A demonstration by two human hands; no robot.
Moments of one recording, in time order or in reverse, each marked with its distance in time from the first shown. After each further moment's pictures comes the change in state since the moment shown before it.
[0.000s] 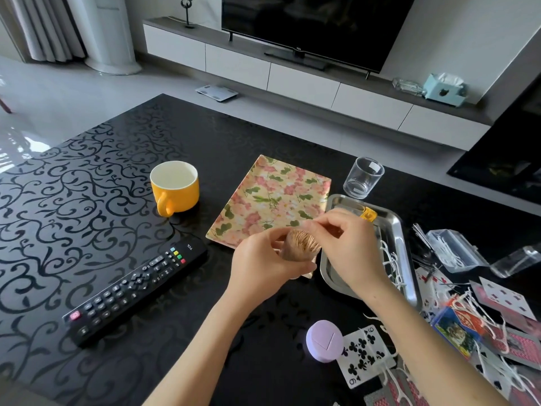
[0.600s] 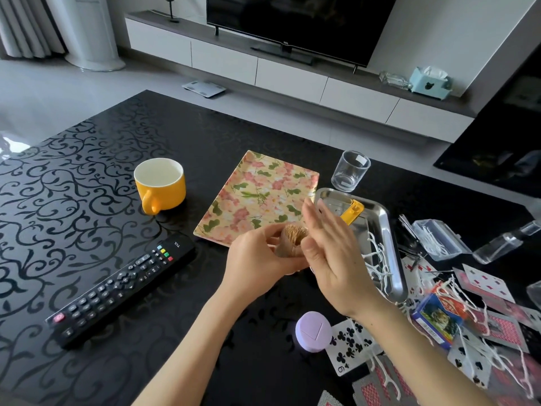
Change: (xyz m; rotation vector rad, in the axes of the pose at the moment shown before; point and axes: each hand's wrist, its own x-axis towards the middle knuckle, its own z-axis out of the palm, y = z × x) left_hand -0.001 0.002 0.007 -0.015 -0.025 0.017; right_hand -0.034 0.015 -0.003 -0.270 -0.254 -0.163
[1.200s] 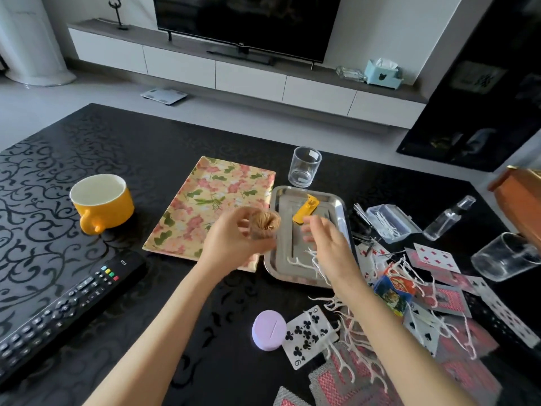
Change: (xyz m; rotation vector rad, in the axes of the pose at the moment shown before) left_hand 0.039 0.019 0.033 -0.071 -0.119 0.012; right_hand -0.017 0.045 -0.035 0.685 0.165 0.668
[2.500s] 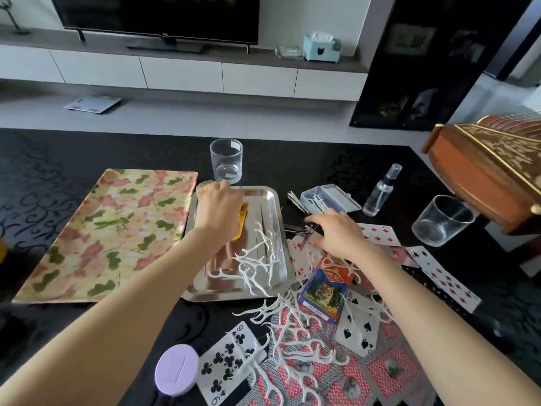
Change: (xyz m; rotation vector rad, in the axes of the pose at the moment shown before) left_hand 0.097 0.048 0.128 1.046 -0.044 0.343; right_hand 0.082 0.106 -0.152 -1.066 -0.054 0.020
